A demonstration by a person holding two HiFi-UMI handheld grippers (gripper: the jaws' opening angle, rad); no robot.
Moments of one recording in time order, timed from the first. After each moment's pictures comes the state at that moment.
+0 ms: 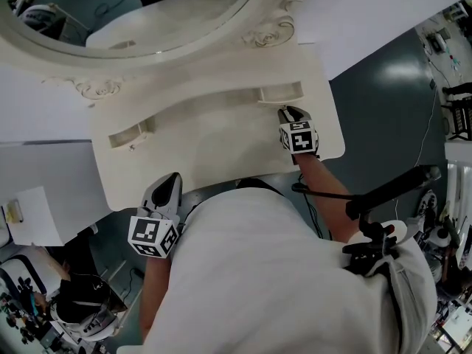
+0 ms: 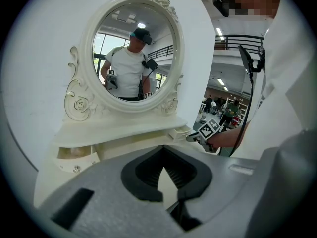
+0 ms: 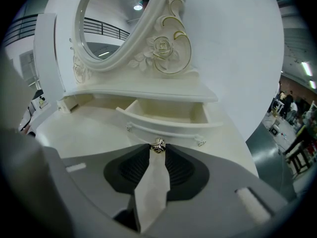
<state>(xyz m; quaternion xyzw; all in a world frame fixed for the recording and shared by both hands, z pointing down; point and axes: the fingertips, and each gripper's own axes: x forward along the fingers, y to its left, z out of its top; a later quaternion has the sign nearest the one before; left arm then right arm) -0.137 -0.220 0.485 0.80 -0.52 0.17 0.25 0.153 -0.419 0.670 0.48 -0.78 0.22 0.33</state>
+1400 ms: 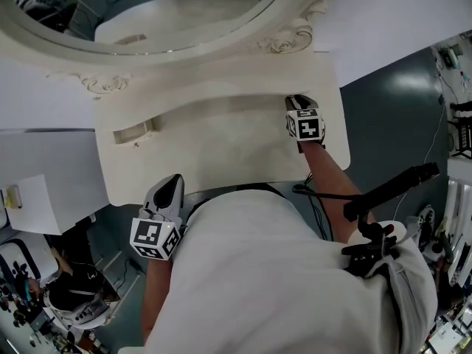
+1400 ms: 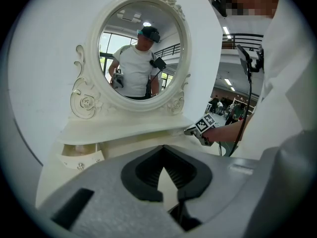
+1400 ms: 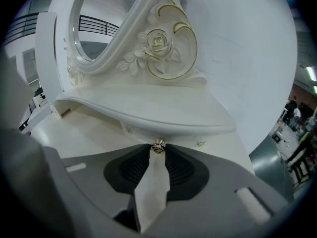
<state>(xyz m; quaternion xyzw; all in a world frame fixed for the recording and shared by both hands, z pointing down) -0.146 -0.231 0.487 0.78 -0.54 0.17 0.27 0.139 -0.492 0.666 0.47 -0.79 0.20 0.34</state>
